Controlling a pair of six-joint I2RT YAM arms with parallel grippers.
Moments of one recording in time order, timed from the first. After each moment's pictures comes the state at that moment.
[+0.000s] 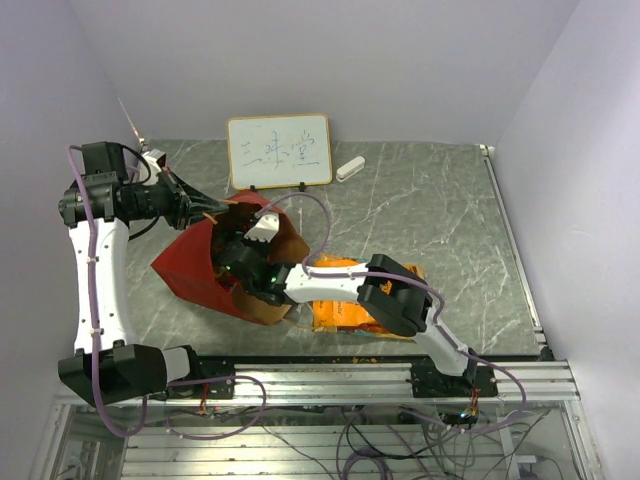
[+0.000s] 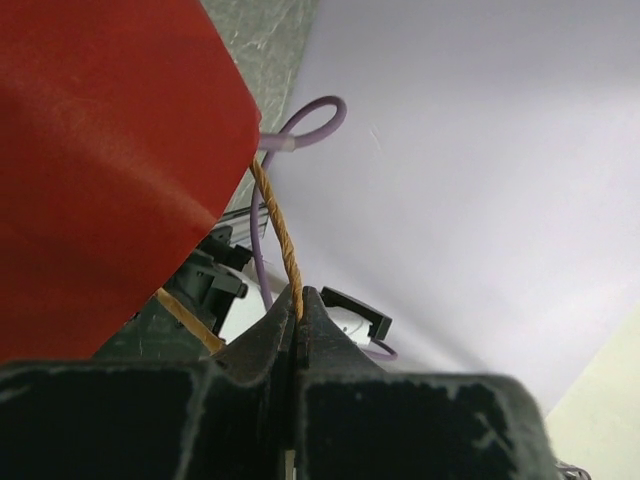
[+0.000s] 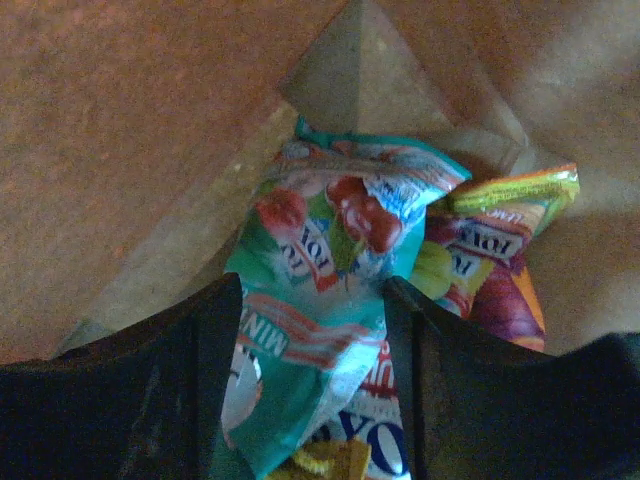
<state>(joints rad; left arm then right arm) 0.23 1.25 1.48 -1.16 1.02 -0.80 1.21 2.24 1.62 0.21 0.88 0.83</state>
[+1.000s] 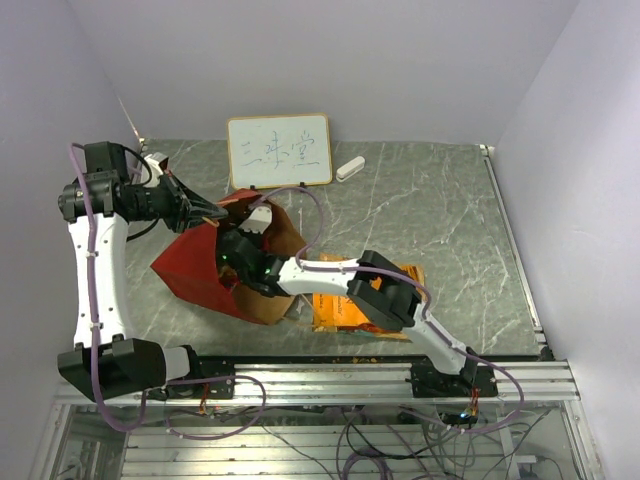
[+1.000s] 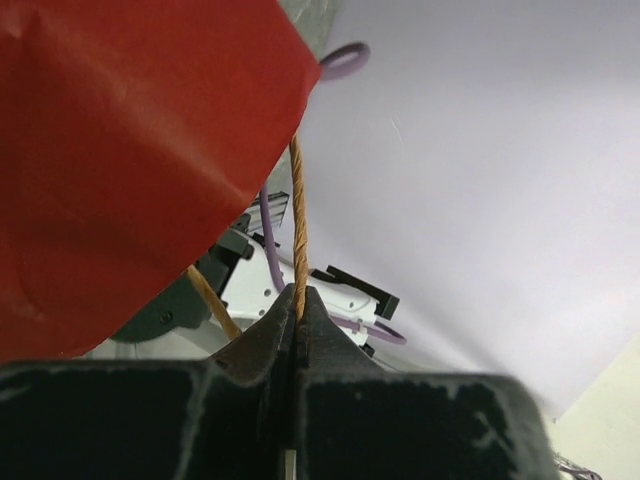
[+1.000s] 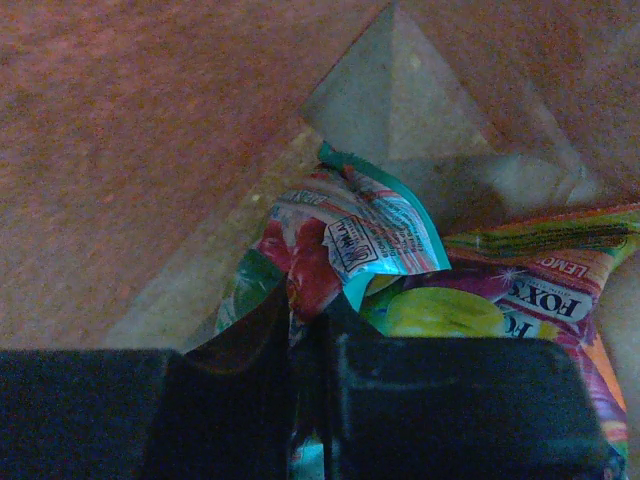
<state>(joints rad) 0.23 1.28 1.50 -1.27 1.00 -0.69 1.16 2.38 1.79 0.23 0.81 0.82</state>
